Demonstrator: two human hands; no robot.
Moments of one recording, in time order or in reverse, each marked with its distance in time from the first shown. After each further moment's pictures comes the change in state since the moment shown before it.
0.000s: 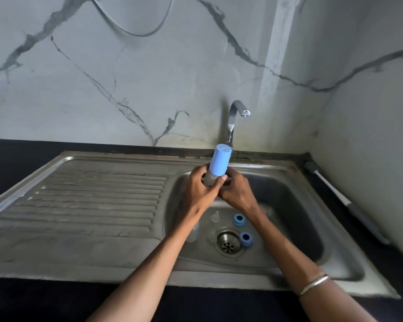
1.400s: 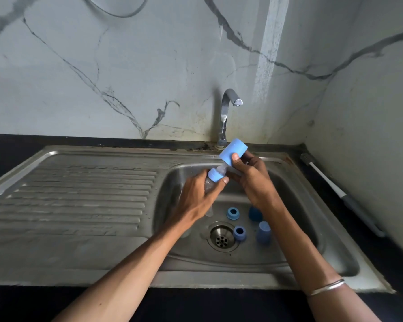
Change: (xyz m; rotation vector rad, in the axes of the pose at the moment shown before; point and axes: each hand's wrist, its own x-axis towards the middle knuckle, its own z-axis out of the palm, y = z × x) left_hand -0.025 0.027 -0.011 0.253 -0.231 0.162; right_hand -0.003 0.004 -0.045 0.825 0.016 0.092
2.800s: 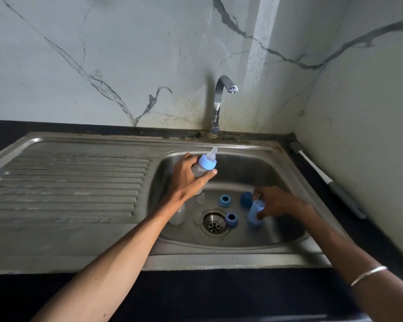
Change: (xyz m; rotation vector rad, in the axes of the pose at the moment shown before) left_hand 0.021 -0.041 0.017 -0.080 -0.001 -0.075; right_hand -0.033 0.021 -0.107 -1.596 -0.341 0.444
